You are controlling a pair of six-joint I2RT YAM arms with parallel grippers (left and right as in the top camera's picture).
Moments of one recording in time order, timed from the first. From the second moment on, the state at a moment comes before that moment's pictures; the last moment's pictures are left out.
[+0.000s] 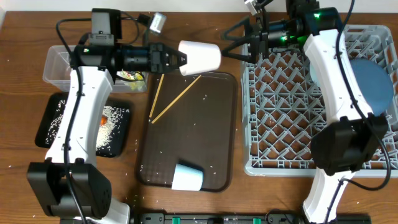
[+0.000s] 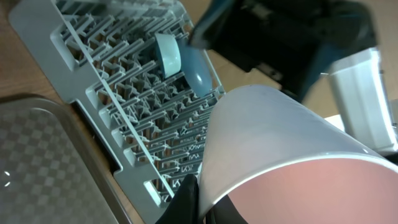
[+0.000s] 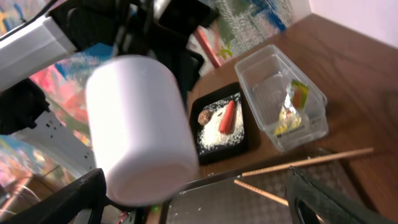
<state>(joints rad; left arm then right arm) -0.03 1.70 1.56 -0.81 1.25 -0.13 0.16 2.08 2.08 -1.08 -1.39 -0.47</state>
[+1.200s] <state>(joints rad) -0.02 1.69 1.56 -0.64 1.22 -0.19 0.17 2.13 2.08 -0.98 -1.53 -0.40</state>
